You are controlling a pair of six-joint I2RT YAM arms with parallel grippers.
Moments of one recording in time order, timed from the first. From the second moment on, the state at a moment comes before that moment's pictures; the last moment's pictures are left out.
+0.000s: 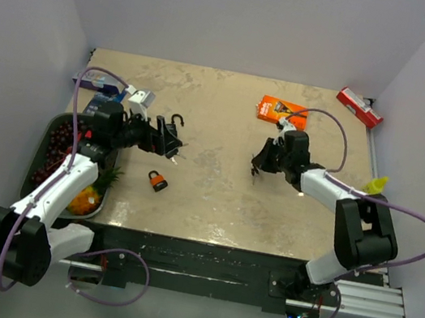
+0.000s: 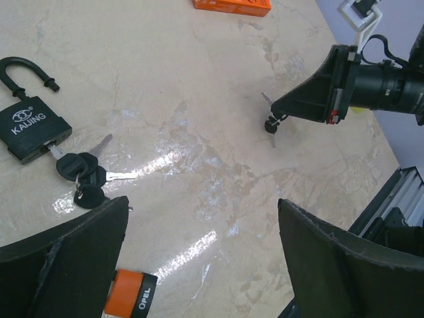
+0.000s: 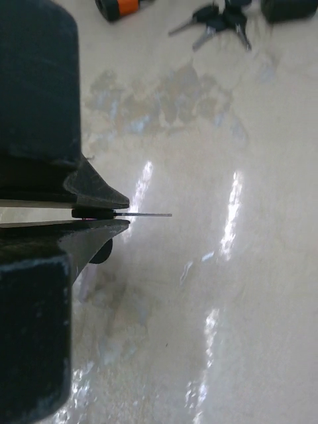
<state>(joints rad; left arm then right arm) -0.17 1.09 0.72 -0.04 0.55 -0.34 0.33 1.61 0.84 0.03 -0.20 0.39</state>
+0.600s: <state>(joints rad) -0.29 1.10 0.65 0.21 0.87 -0.43 0.59 1.45 0.76 0.45 -0.61 0.56</state>
